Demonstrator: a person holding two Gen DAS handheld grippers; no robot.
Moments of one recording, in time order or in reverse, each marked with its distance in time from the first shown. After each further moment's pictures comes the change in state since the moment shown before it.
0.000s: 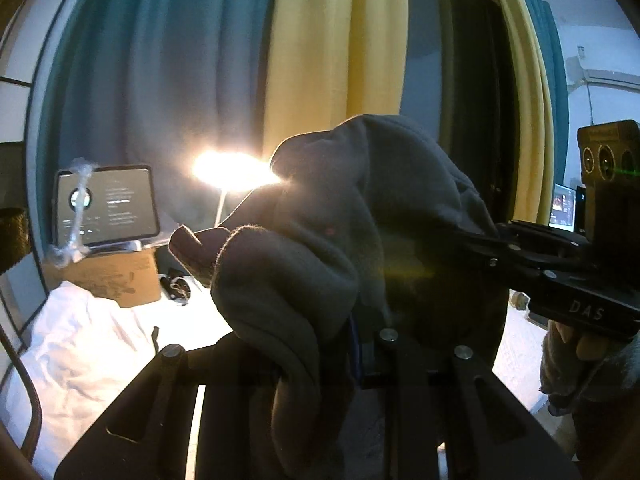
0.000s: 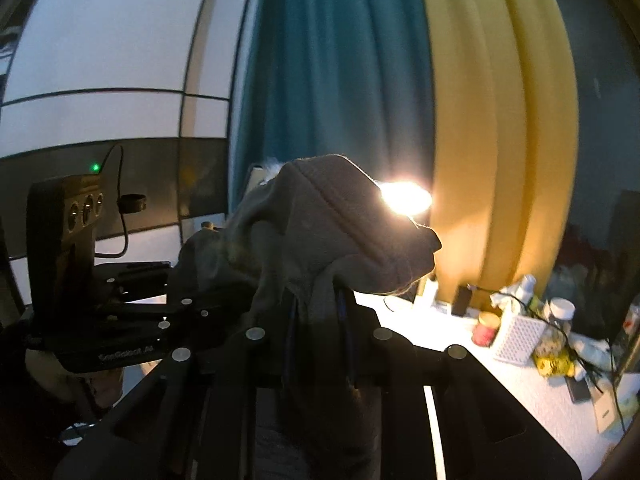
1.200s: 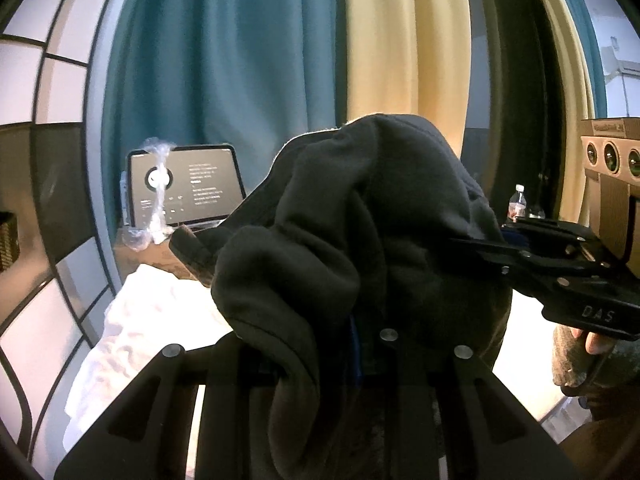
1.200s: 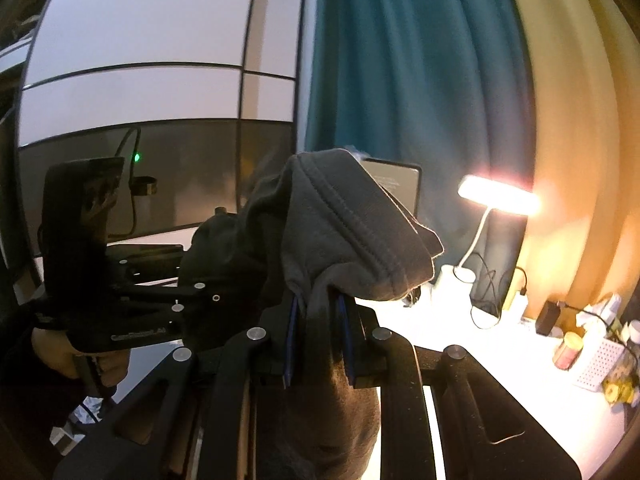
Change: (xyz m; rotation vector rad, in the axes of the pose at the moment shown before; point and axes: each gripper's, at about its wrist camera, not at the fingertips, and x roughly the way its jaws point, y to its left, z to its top) left arm -0.029 0.093 -0.015 0.001 0.068 0.145; right arm 0.091 0.064 0.004 -0.013 0.063 0.179
